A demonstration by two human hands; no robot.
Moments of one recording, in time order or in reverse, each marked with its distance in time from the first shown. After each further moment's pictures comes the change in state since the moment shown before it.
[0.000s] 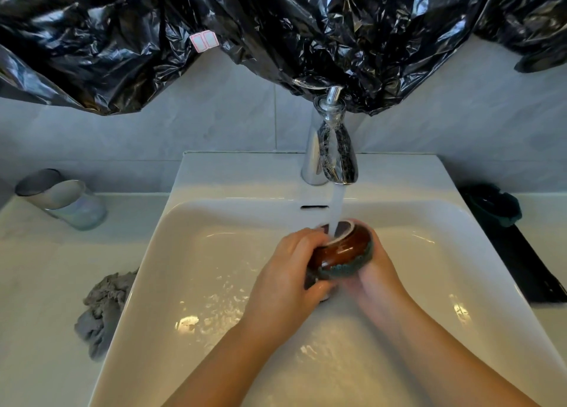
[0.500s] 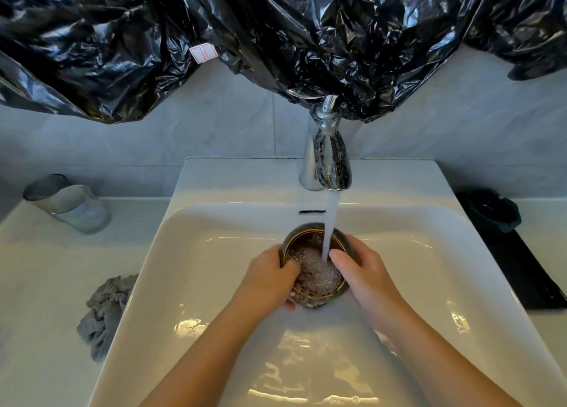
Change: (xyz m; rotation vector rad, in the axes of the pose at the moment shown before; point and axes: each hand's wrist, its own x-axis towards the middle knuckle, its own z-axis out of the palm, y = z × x) left_hand 0.020 -0.001 -0.017 -0.179 -0.200 -0.689; right_hand -0.012 -0.002 -0.006 -0.548 -0.167 -0.240
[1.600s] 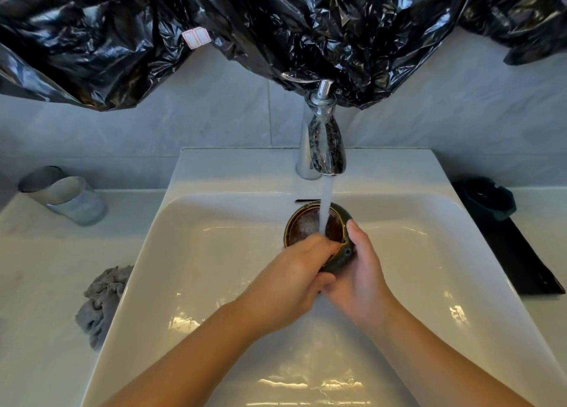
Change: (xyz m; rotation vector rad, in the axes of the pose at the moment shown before) left_hand -0.012 0.001 0.012 0.383 -0.117 0.878; right_hand -0.006 0.005 0.013 0.792 -0.128 0.244
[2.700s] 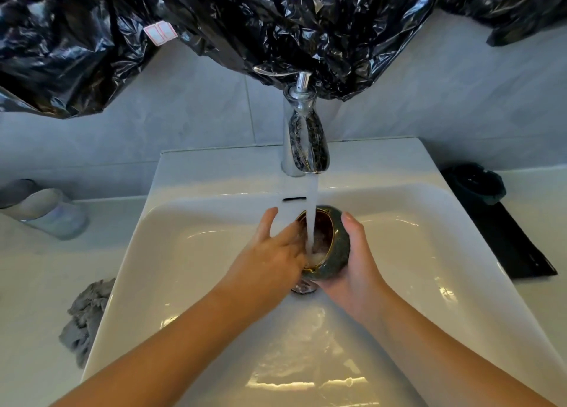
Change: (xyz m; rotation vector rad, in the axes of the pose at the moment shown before) left_hand 0.008 -0.017 -0.012 0.923 -0.122 0.176; right_hand 0.007 -0.008 -0.005 -0.021 0.198 0.047
